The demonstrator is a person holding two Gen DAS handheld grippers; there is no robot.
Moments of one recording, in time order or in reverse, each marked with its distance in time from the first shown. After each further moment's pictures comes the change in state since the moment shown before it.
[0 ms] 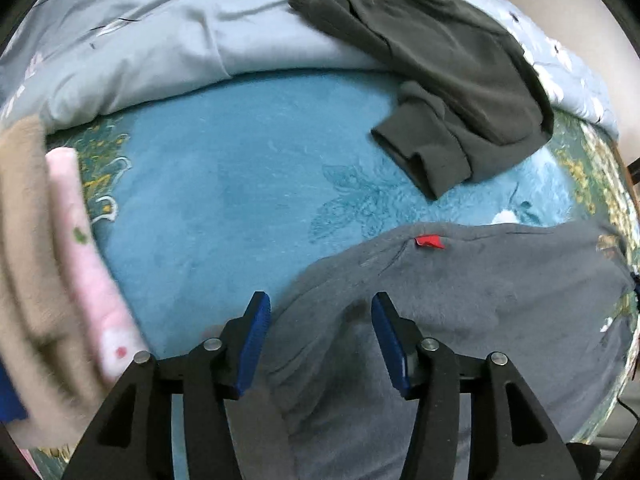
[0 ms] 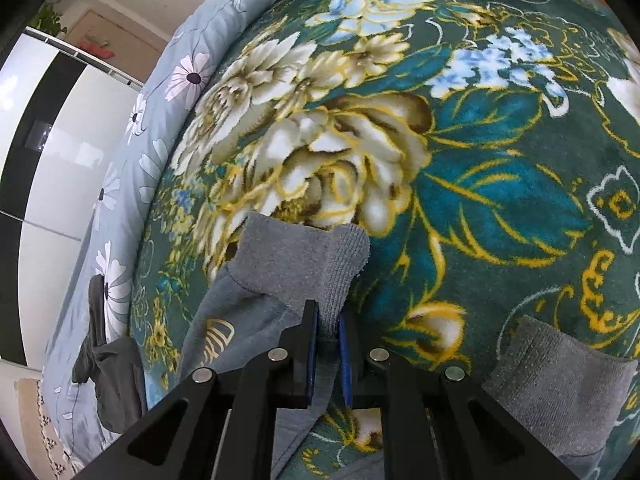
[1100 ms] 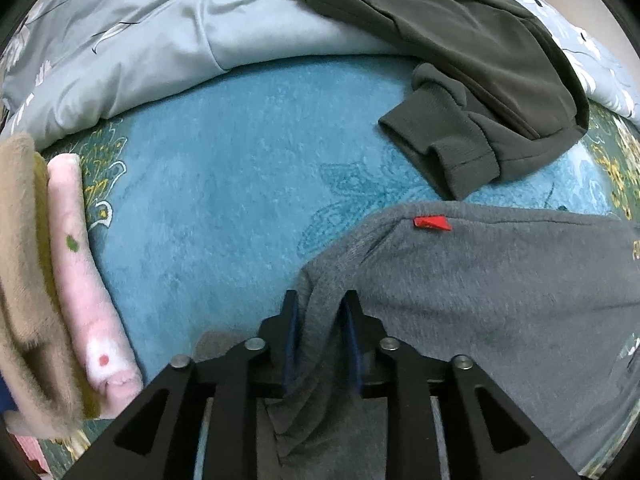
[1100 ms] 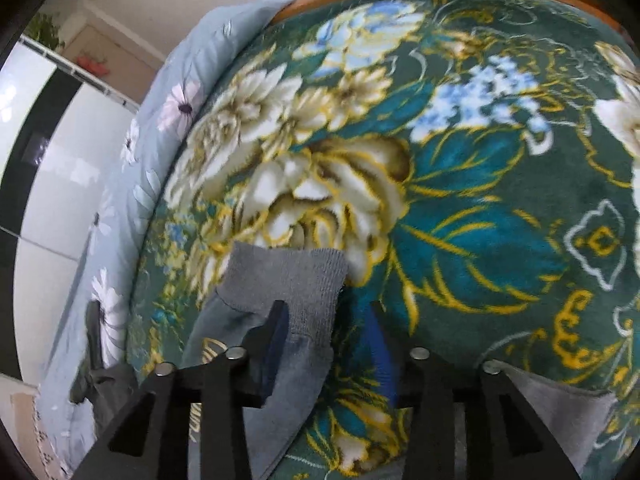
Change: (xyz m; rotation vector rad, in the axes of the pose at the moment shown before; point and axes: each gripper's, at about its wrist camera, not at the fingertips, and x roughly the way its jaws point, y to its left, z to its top) left arm 0.038 -0.005 0.011 0.000 0.011 0.103; right arm -0.020 -0.005 0.010 0.019 -0.101 -0.031
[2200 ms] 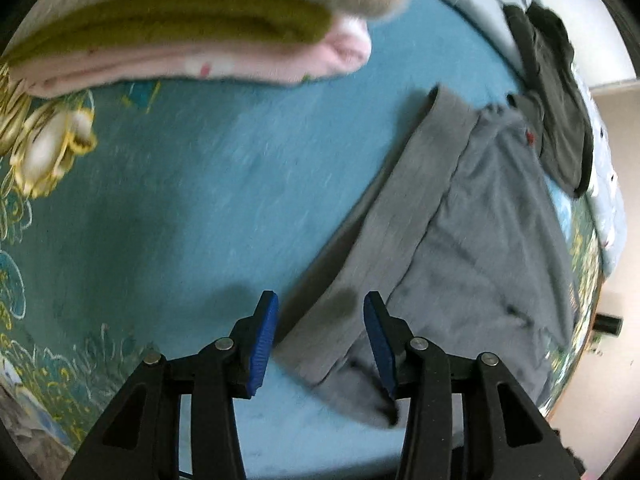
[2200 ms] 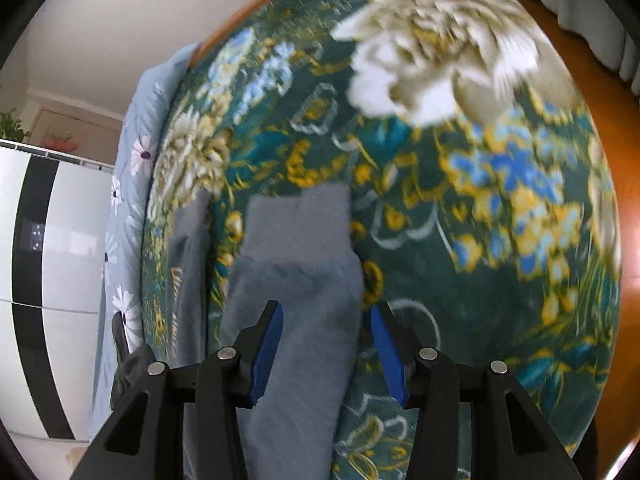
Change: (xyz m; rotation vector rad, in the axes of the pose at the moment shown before) left arm -0.061 0.118 -0.209 -0.559 0.234 -0.264; right arm -0.123 -0.146 -0.121 0.303 0.041 0.043
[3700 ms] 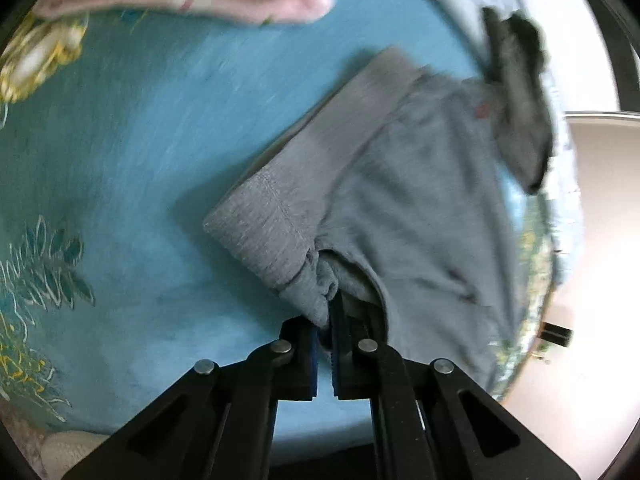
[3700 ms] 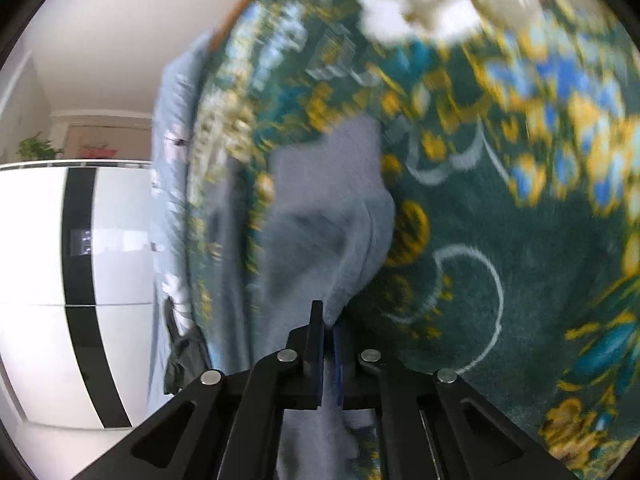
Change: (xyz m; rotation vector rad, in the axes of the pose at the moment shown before) left arm -0.010 -0.038 -0.082 -0.114 -0.030 -0.256; right arm 0.014 0.002 -0.009 0.038 0.059 0.246
